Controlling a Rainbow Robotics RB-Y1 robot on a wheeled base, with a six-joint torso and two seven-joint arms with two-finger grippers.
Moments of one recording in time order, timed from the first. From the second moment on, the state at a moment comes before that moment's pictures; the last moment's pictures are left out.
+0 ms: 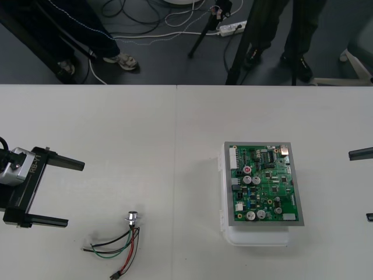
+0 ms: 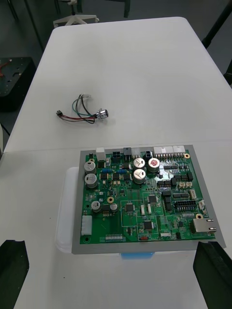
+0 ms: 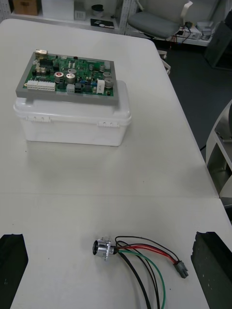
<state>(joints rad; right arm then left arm) 0.19 -1.05 -0.37 -1.90 1.03 -1.52 -0.06 0.07 1.18 -0.01 -1.95 -0.98 -1.27 0.04</state>
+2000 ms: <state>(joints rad) 0.25 -0.96 -0.31 -1.67 0.75 -1.56 -0.04 0.01 1.22 -0.09 -2.12 -1.37 -1.27 0.01</state>
